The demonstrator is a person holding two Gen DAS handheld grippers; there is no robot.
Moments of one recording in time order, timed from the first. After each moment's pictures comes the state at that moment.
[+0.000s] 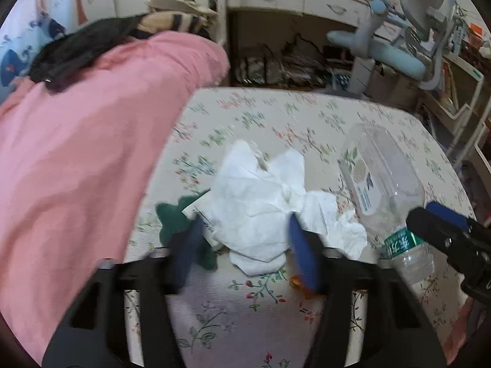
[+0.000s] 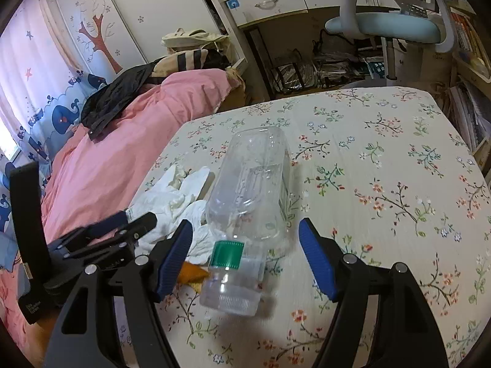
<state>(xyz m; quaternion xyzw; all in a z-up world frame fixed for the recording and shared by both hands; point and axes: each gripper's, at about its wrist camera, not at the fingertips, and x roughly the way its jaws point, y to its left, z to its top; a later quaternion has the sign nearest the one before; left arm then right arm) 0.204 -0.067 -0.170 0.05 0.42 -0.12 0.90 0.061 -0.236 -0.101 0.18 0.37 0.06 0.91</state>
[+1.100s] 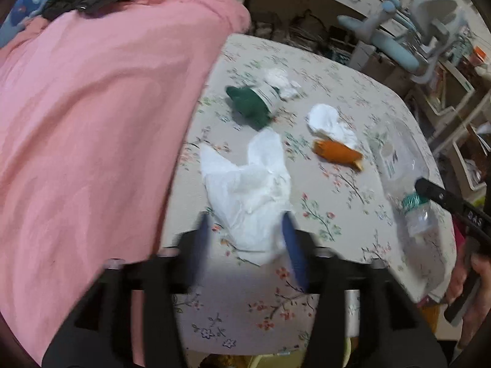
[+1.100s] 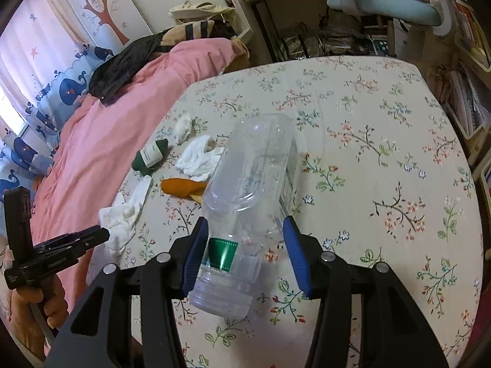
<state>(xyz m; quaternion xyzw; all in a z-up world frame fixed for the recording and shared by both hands) 0.106 0.026 -0.167 -0.02 0.50 -0.12 0.86 0.009 -0.248 -0.100 0.16 0.44 0.09 0.88</state>
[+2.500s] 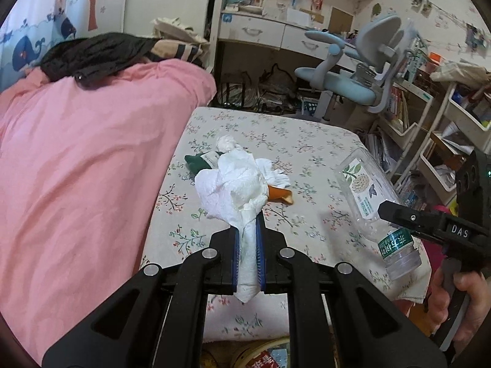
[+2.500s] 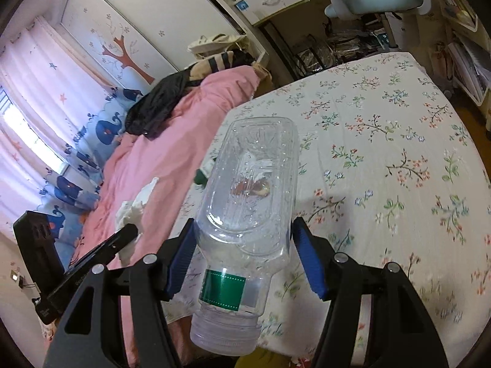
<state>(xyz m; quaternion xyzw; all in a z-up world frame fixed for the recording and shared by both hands) 0.020 -0.003 -0.086 -0.01 0.36 -0.17 0.92 -0.070 -0.247 -0.066 0.28 0.37 0.14 0.88</state>
